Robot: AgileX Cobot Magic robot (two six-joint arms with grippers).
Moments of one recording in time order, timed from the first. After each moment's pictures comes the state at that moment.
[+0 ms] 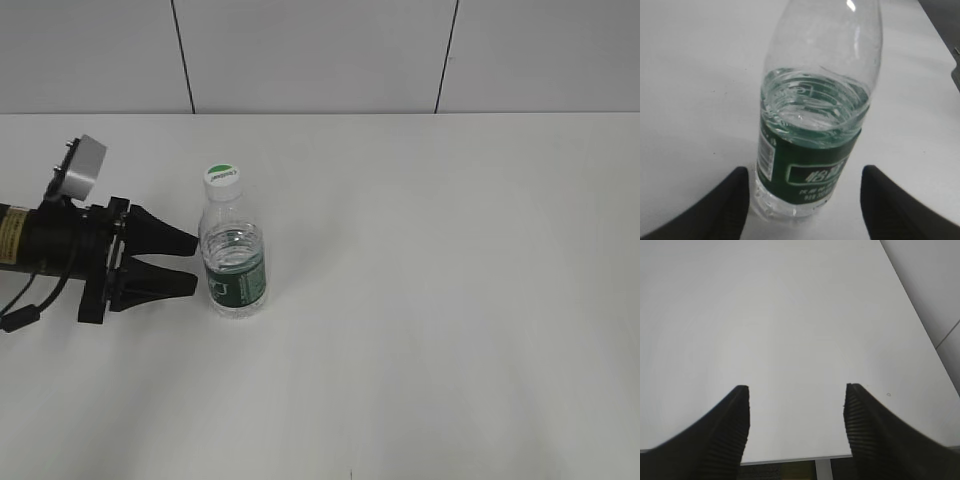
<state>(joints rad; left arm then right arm) 0.09 2.12 -0.91 1.72 -1.20 -0.66 -0.06 -0.01 -0.52 0.02 1.09 -0.21</state>
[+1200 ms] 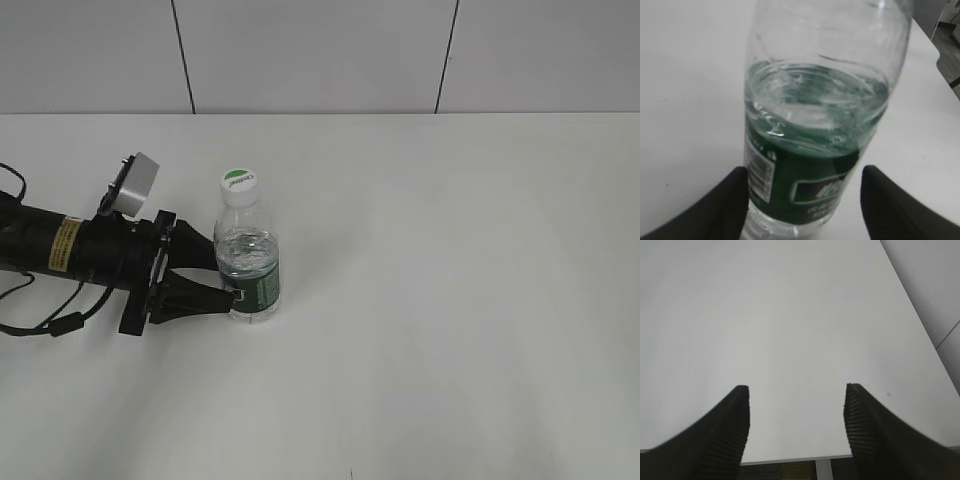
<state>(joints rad) -0.03 2.23 -1.01 1.72 -1.21 -0.66 -0.06 -0.01 -0.52 0.02 1.09 -0.21</state>
